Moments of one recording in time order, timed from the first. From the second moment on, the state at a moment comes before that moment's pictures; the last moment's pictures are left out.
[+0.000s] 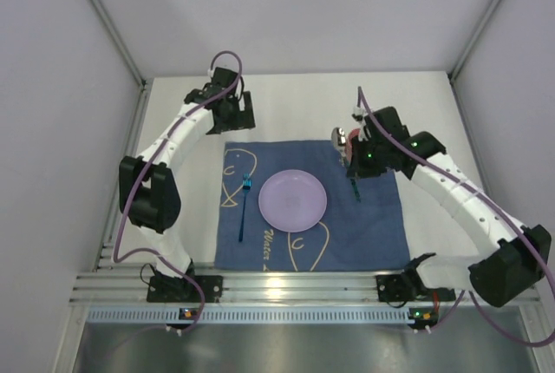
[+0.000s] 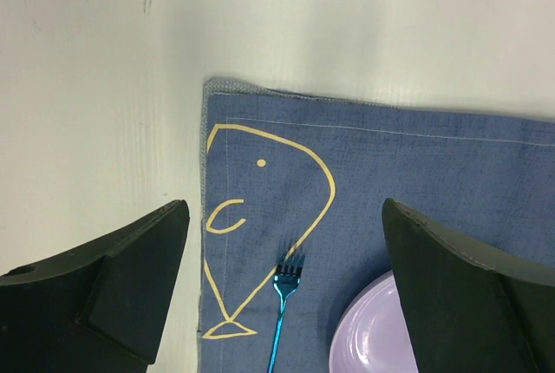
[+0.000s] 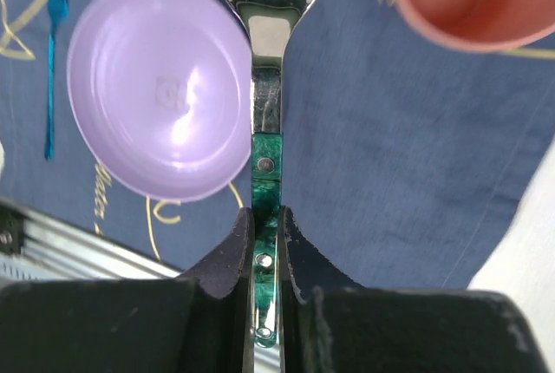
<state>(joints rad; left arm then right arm) -0.32 1.81 1.62 -0.76 -0.17 -0.42 0.50 1.24 1.22 -0.88 -0.05 0.33</state>
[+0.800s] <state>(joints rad) -0.30 1.81 1.53 -0.73 -0.17 -0.42 0.54 1.65 1.06 -0.87 -0.07 0.50</state>
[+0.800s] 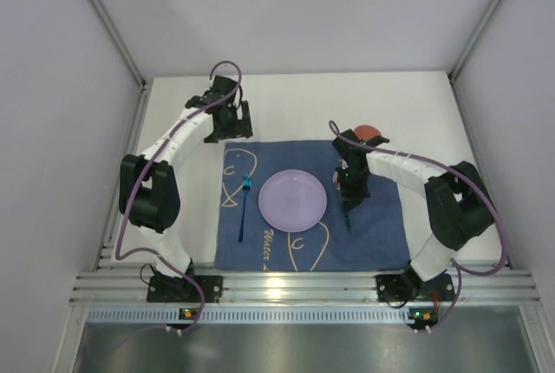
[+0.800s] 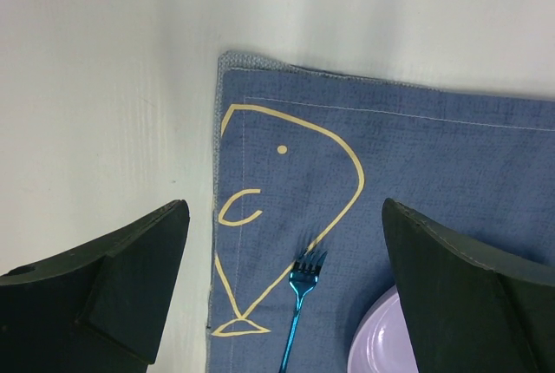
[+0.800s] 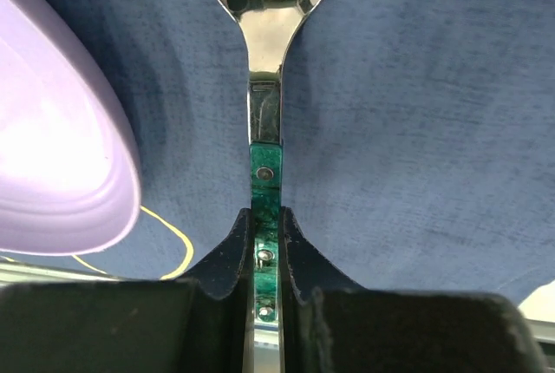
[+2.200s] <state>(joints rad) -0.23 1.50 1.27 -0.46 -0.29 -0.34 0.74 0.97 1.08 -0.27 0.21 0.29</state>
